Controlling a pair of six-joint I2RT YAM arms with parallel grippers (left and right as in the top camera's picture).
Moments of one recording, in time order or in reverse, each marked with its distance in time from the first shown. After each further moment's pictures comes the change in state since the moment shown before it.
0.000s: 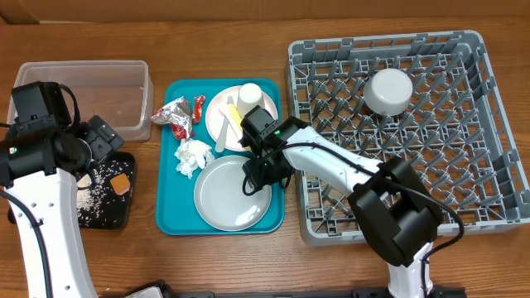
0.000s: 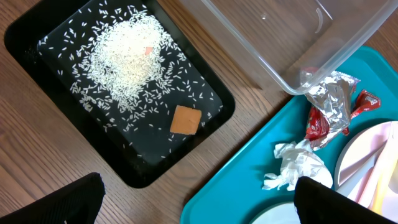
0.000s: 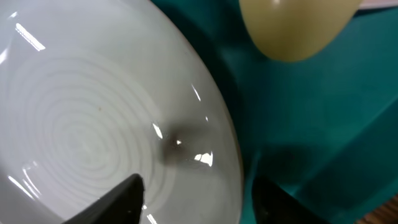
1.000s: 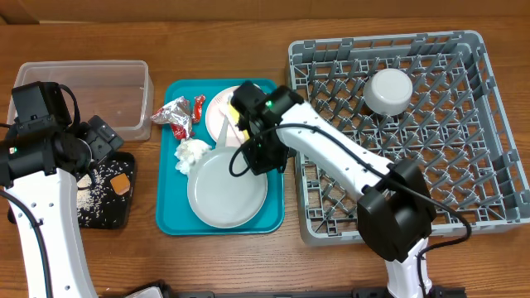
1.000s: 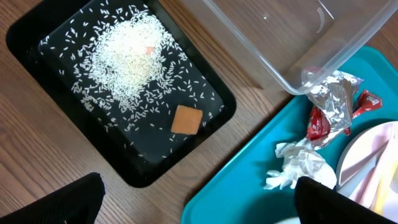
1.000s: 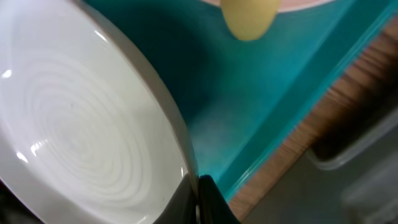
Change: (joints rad) left arm 0.000 0.000 0.000 -0.002 -0.003 0.000; right arm -0.002 0.037 0.396 -0.475 0.043 0.032
